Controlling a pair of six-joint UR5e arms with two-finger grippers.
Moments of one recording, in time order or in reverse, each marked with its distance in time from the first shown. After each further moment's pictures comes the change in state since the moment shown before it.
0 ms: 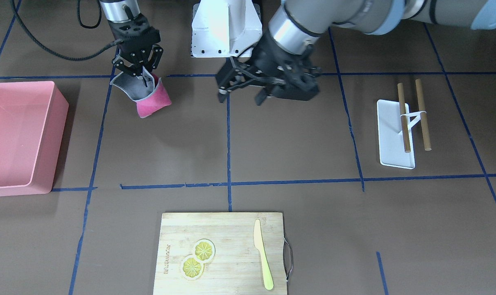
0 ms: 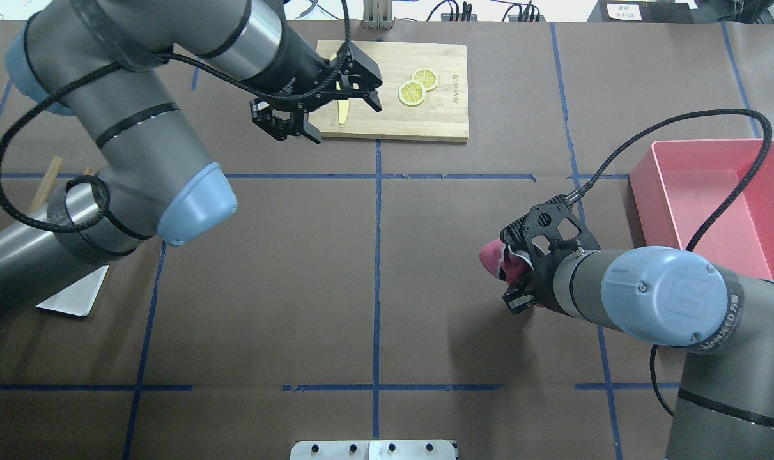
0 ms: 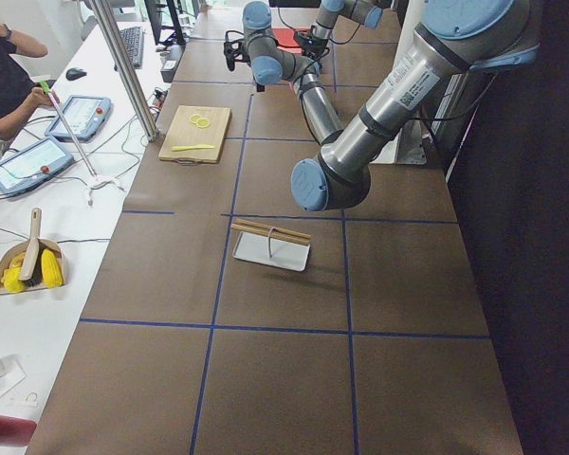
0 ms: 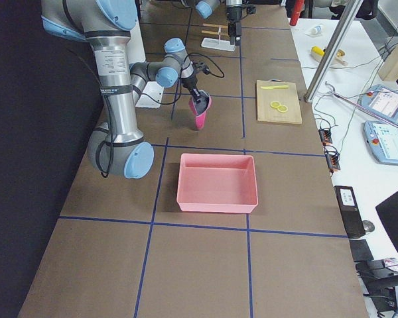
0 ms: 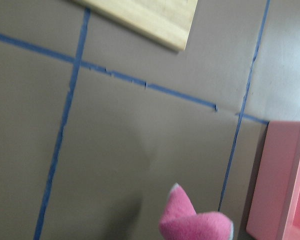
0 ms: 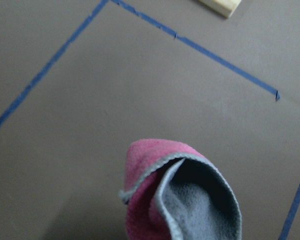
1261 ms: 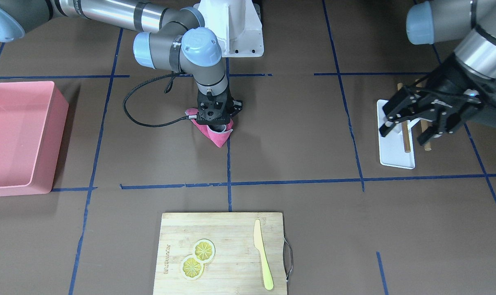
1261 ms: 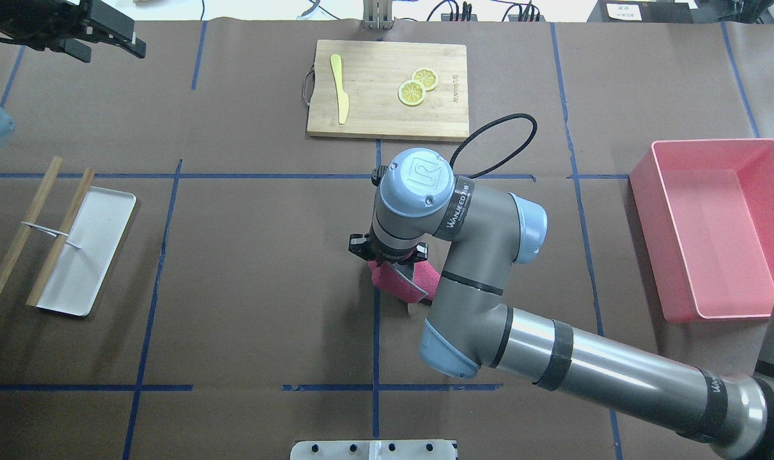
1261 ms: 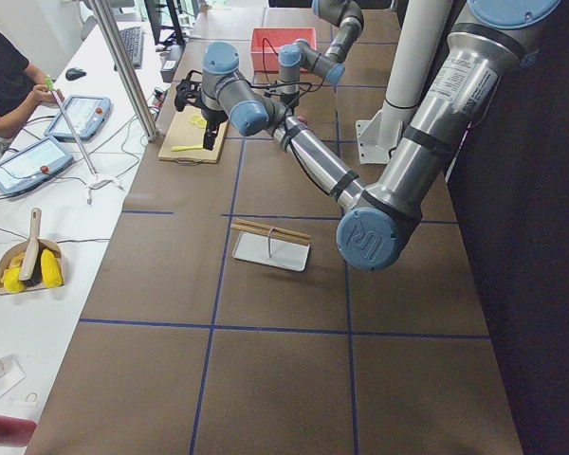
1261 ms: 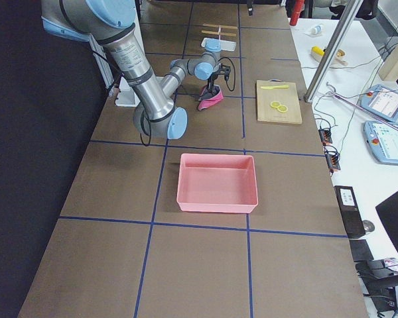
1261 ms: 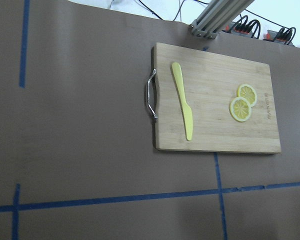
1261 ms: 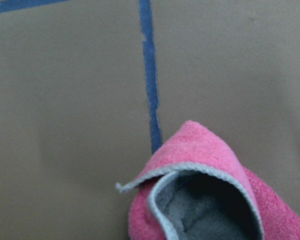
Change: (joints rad) left arm -0.342 0.324 -0.066 0.049 -0.079 0.706; right arm 0.103 0.516 -0.702 0.228 0.378 0.611
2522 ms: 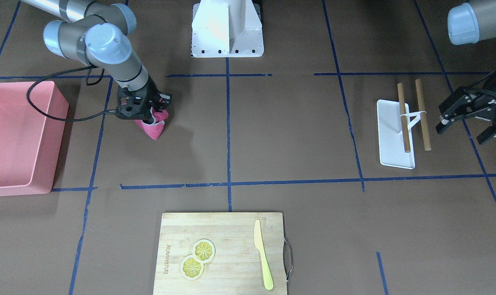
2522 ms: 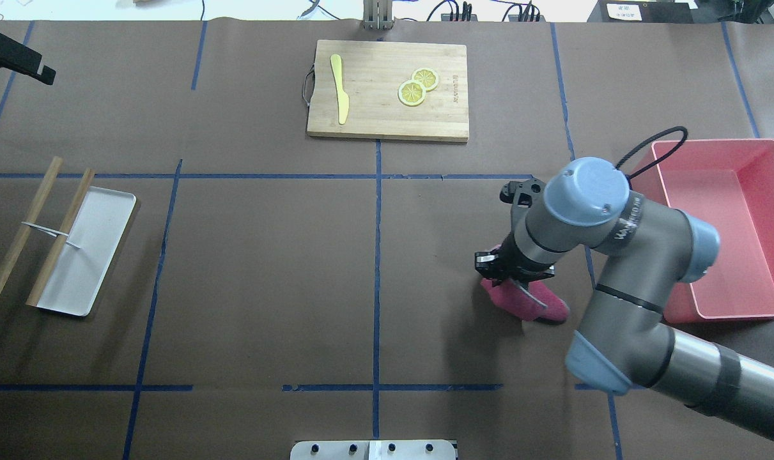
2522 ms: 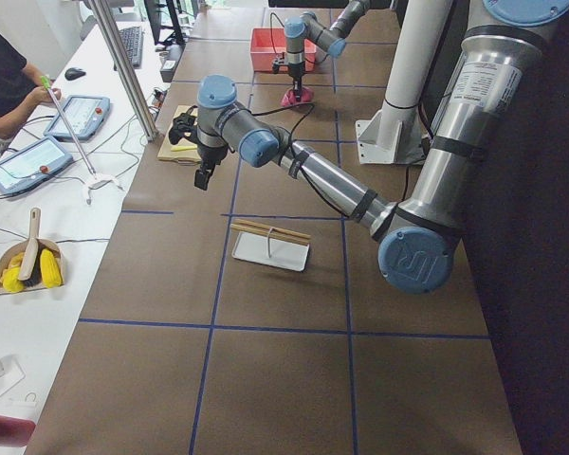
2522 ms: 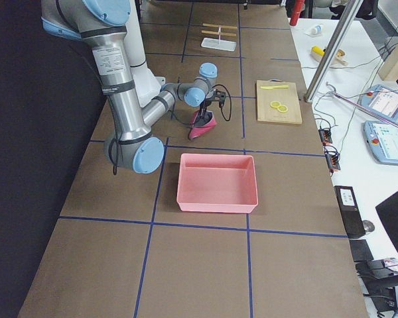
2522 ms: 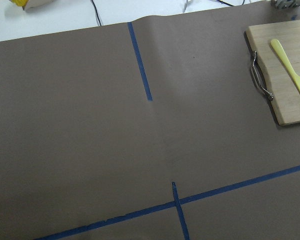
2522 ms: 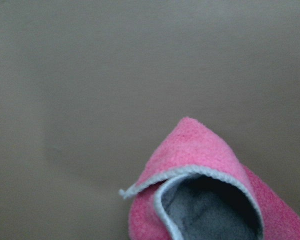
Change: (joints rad) left arm -0.101 0.146 -0.010 0.076 0.001 0.367; right arm 0.035 -0.314 0.253 -0.016 0.063 -0.063
